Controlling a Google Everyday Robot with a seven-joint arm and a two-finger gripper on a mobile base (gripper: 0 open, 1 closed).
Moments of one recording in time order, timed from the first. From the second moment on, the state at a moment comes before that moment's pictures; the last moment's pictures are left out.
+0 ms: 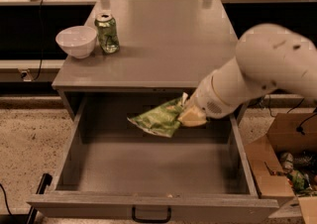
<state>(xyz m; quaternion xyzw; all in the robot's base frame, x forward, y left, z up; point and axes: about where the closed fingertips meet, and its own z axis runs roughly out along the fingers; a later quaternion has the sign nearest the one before) 0.485 -0.071 0.807 -0.53 0.80 0.12 0.24</state>
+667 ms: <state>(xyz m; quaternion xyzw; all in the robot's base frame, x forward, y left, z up) 0.479 -0.131 0.711 -0.46 0.84 0.08 0.29</state>
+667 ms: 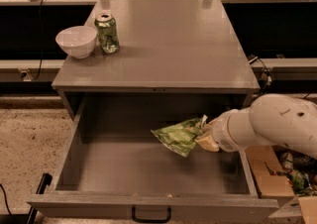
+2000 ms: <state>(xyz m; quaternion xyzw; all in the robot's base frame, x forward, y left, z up) 0.486 -0.108 0.701 -0.46 0.82 0.12 0.33</state>
